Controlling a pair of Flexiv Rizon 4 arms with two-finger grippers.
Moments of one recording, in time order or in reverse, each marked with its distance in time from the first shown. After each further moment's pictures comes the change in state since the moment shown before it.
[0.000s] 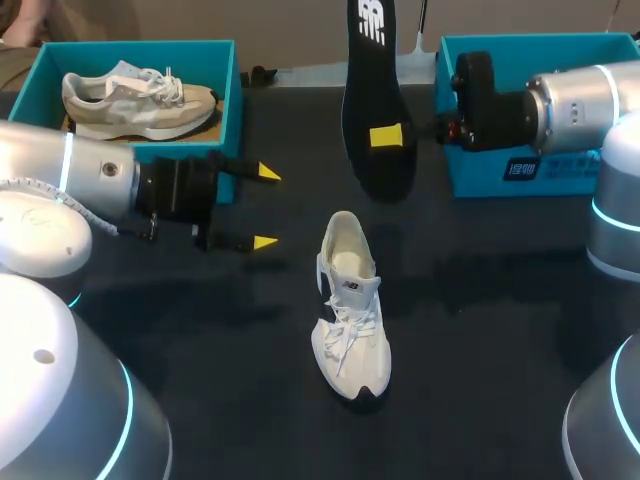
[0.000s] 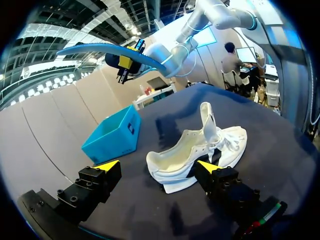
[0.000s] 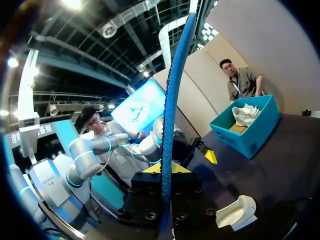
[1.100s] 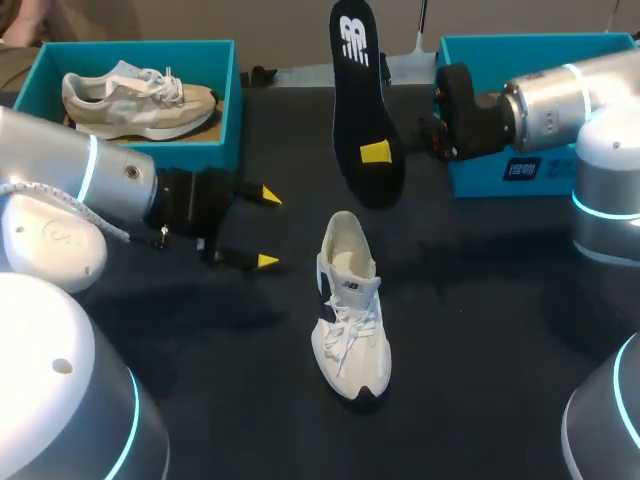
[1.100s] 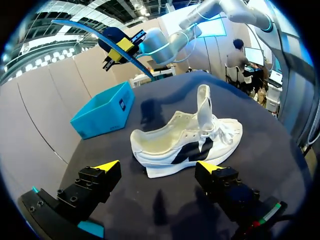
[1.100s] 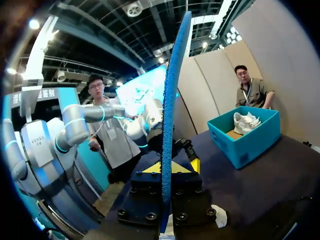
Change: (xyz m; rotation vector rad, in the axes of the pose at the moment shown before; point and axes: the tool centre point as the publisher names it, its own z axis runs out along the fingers) left arm 0.027 0.028 0.013 -0.176 0.064 -0.142; right arm -0.056 -0.024 0.010 0.089 0.026 -0.241
